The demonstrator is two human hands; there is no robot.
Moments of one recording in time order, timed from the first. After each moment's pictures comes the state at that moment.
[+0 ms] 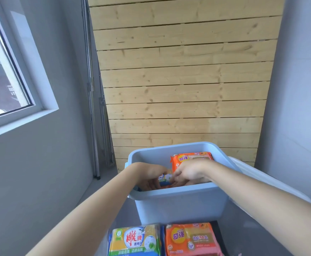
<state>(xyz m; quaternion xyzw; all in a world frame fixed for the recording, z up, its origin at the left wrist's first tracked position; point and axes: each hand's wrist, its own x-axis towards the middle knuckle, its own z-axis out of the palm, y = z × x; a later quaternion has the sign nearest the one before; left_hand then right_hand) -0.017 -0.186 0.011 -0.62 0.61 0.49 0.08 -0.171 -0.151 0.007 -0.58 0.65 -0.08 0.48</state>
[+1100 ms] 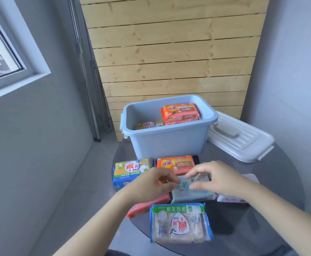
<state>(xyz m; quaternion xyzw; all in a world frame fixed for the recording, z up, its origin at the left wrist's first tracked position) 0.020 0.016 -0.035 -0.41 0.82 0.39 -0.11 -0.191 0.067 -0.030 -0.72 0.59 -0.20 0.30</state>
